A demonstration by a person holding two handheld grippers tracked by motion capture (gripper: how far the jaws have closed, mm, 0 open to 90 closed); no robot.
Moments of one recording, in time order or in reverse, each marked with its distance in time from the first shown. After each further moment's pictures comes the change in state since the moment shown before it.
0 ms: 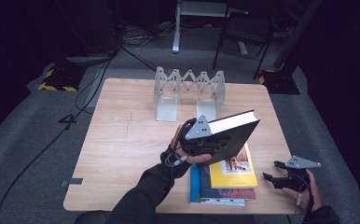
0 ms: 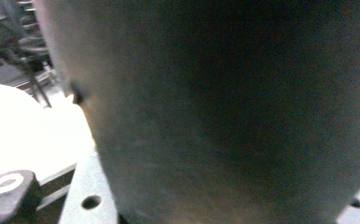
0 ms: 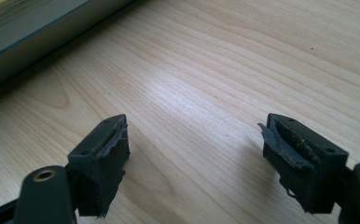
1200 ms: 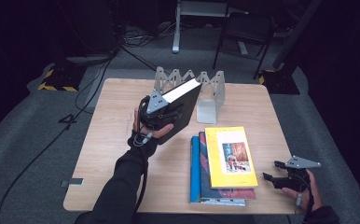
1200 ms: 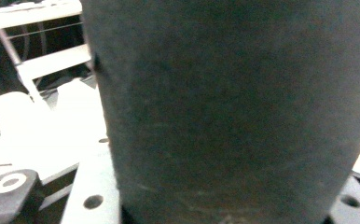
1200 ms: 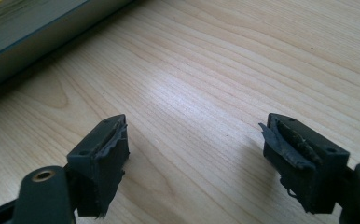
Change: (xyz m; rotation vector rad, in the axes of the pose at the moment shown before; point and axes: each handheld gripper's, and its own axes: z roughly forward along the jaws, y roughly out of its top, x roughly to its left) left arm 0.085 -0.021 -0.070 0.041 0.435 -0.127; right arm 0.000 0.000 0.000 0.002 -0.001 0.003
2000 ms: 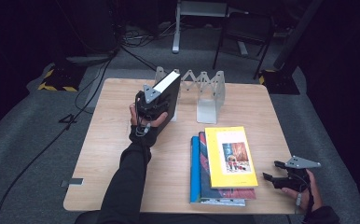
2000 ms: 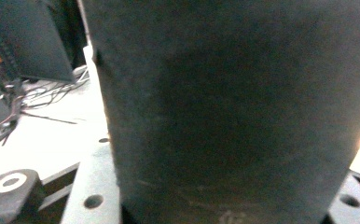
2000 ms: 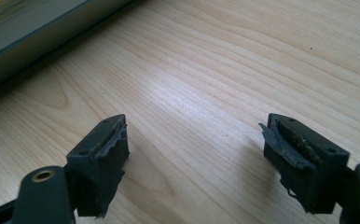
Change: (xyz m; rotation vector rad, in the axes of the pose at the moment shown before) left arm 0.040 -0.025 0.038 0.040 0.251 -0.138; right arm 0.000 0.000 0.000 -0.002 -0.002 -0.002
